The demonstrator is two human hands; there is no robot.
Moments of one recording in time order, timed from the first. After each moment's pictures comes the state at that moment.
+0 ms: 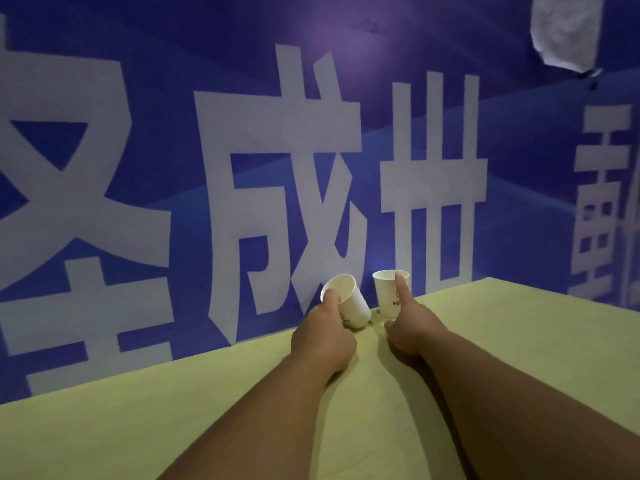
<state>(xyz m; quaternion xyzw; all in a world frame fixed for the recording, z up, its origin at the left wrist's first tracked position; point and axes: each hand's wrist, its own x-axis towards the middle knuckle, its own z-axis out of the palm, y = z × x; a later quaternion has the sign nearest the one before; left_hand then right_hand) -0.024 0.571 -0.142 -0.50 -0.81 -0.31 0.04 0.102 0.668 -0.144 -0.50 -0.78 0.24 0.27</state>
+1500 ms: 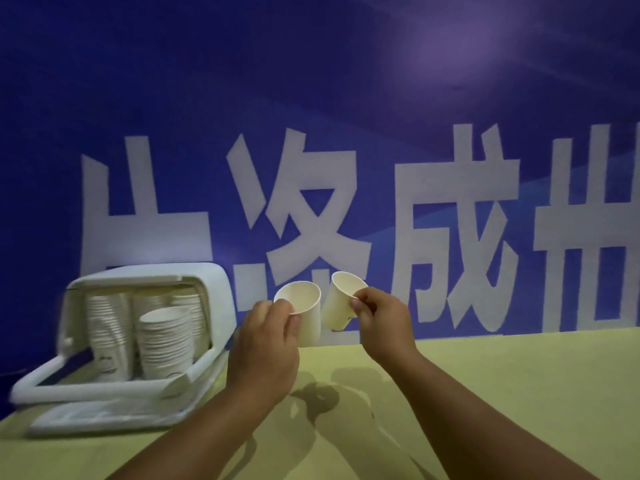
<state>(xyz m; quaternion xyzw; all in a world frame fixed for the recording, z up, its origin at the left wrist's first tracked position) -0.142 0.186 -0.078 -0.36 -0.77 -0.38 0.36 -0.052 0.353 -0.061 -0.19 -0.79 0.35 0.47</state>
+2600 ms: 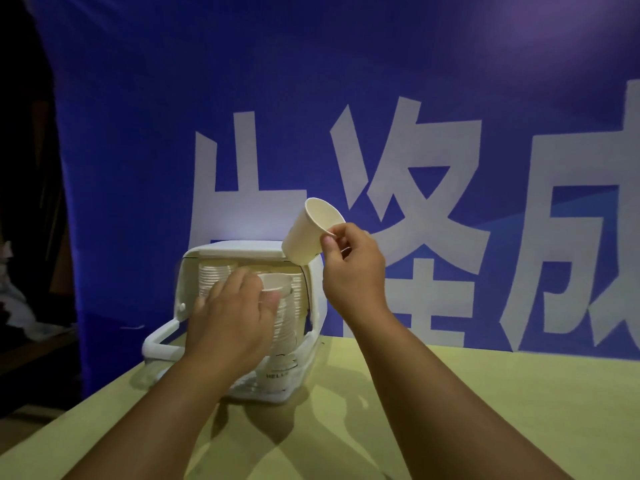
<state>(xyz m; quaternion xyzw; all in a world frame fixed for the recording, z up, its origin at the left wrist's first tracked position) -0.245 0.027 -0.058 -0.25 -0.89 -0.23 0.31 -0.185 0.187 -0.005 -0.03 -0.72 0.45 0.53</state>
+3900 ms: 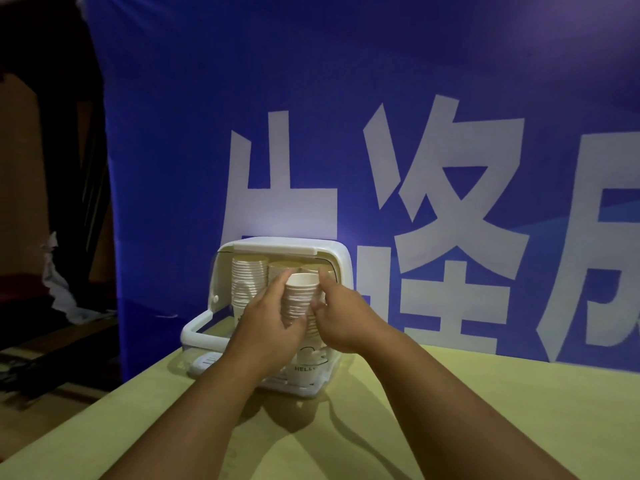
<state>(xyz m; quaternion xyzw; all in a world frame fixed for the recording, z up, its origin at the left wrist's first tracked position) -0.262 0.022 -0.085 -0.31 -0.81 -0.45 0.22 -0.193 0.161 -0.039 0.03 -0.94 0.29 0.20</state>
